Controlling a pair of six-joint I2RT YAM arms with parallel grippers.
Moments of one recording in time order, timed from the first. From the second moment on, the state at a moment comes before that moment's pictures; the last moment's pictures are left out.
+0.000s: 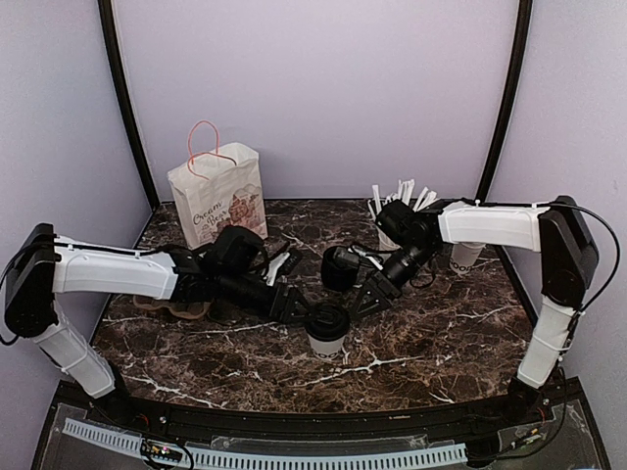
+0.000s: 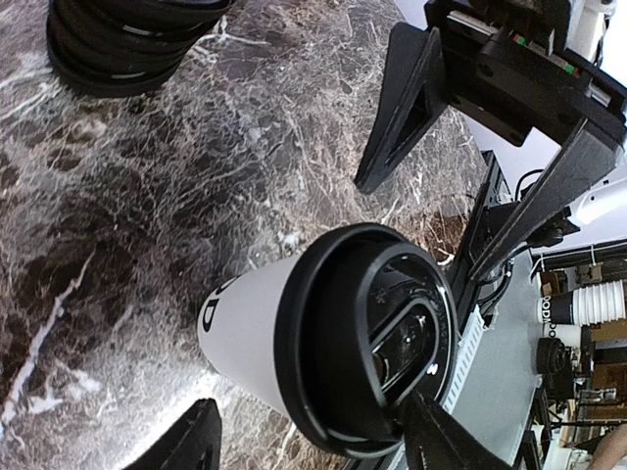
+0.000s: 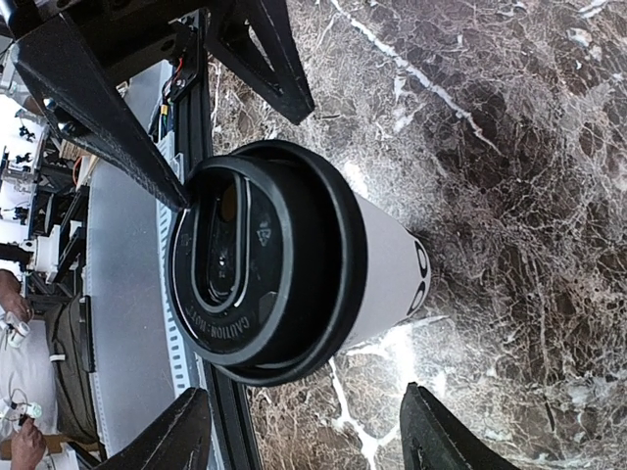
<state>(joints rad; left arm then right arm) -0.87 1.55 0.91 -0.12 0.44 -0.56 0.66 1.81 1.32 -0.87 -0.87 -0.37</state>
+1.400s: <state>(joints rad) -0.74 1.46 0.89 -0.14 0.38 -0.59 0.67 1.85 1.33 -0.86 -0.86 -0.30</state>
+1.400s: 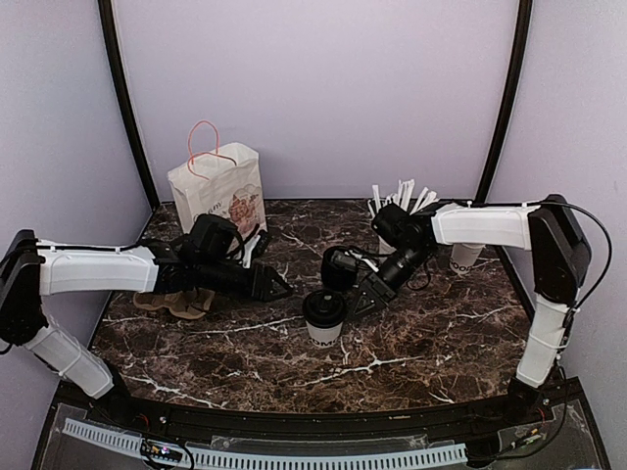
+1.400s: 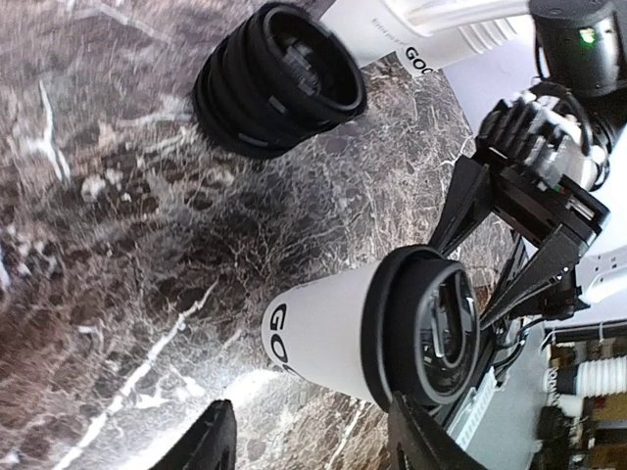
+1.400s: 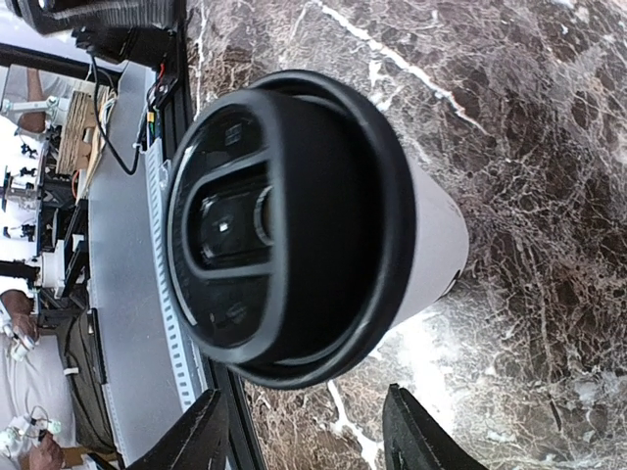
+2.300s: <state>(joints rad) -0.74 1.63 0.84 0.16 0.52 -0.75 0.63 1.88 1.37 -0.84 -0.86 -0.23</state>
